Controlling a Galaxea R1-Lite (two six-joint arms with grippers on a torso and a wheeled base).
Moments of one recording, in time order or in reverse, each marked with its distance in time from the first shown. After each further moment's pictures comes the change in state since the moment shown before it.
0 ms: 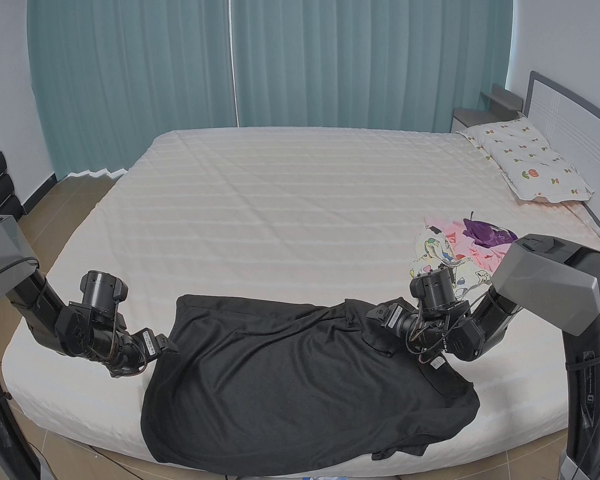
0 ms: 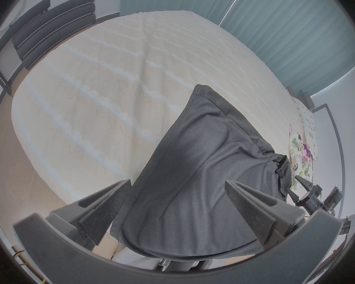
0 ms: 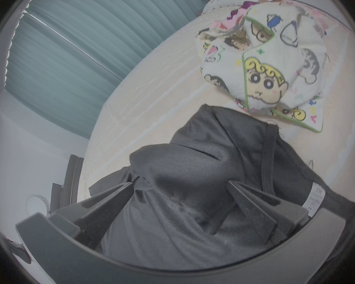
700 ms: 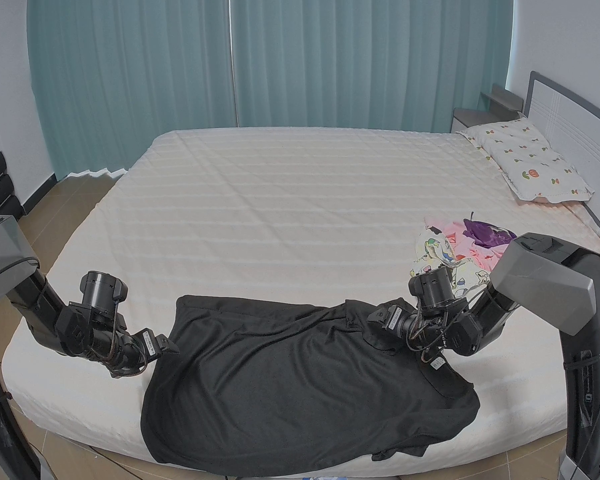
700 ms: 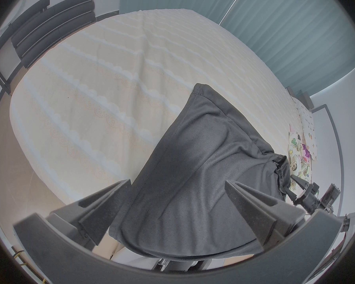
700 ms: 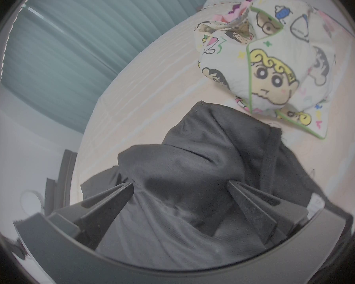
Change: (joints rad) left arm 0.010 0.003 -0.002 0.001 -0.006 0.001; right arm -0.014 -0.005 -0.003 0.052 0.008 -0.106
